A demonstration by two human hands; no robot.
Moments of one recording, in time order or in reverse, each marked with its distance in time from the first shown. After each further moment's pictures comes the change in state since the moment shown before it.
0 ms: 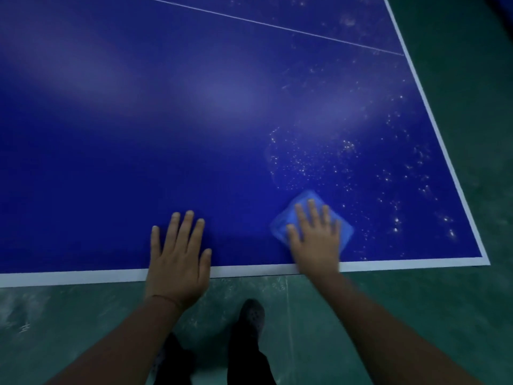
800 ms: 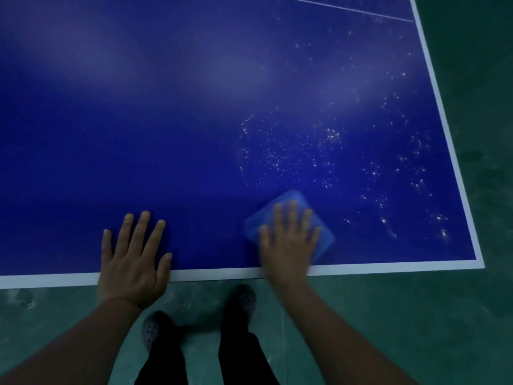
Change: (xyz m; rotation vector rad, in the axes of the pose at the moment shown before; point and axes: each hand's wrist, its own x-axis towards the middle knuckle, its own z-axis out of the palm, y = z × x) left_hand 0.006 0.009 0.001 0.159 -0.062 -0.066; right_hand 0.000 0.006 -0.003 0.095 0.021 0.093
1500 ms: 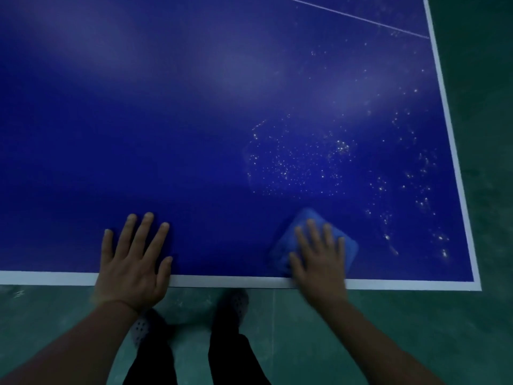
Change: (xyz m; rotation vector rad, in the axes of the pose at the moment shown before) left_hand 0.001 0.000 -0.005 -0.023 -0.038 0.003; right_hand 0.006 0.084 -0.005 -0.112 -0.027 -0.335
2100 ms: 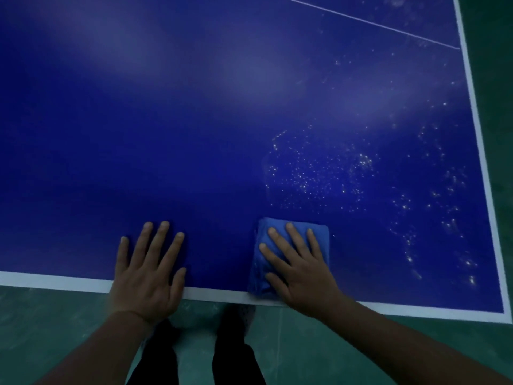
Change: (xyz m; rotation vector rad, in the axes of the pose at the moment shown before) left_hand 0.000 0.002 -0.006 -0.027 -0.109 -0.016; right_hand 0.038 -0.040 -0.011 -0.043 -0.114 -0.565
